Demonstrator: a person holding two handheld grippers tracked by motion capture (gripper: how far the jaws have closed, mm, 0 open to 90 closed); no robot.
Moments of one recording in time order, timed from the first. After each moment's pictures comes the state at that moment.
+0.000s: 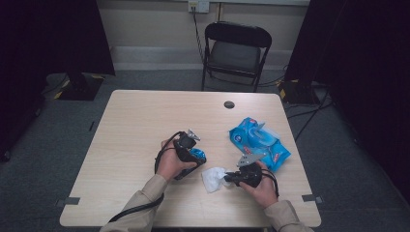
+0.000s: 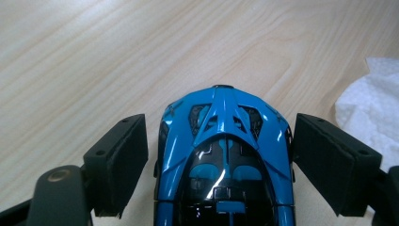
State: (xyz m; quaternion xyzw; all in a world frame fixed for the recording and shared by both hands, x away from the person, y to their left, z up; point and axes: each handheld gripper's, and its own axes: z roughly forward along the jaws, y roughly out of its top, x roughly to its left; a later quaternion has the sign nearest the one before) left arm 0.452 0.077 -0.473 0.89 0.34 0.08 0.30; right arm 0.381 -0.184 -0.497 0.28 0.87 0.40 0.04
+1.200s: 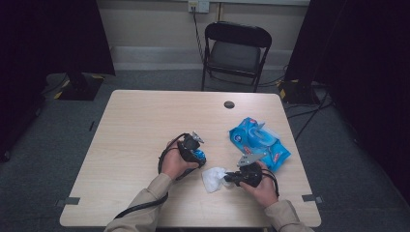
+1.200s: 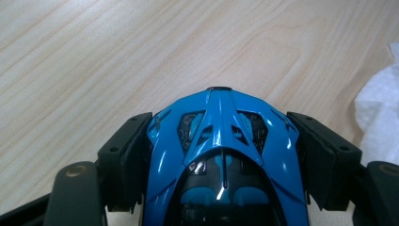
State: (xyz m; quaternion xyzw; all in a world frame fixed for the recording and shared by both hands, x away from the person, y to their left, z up) left arm 0.455 0.066 -0.484 0.90 0.33 0.09 0.28; right arm 0.382 -0.184 -0.498 0.28 0.87 0.40 0.04
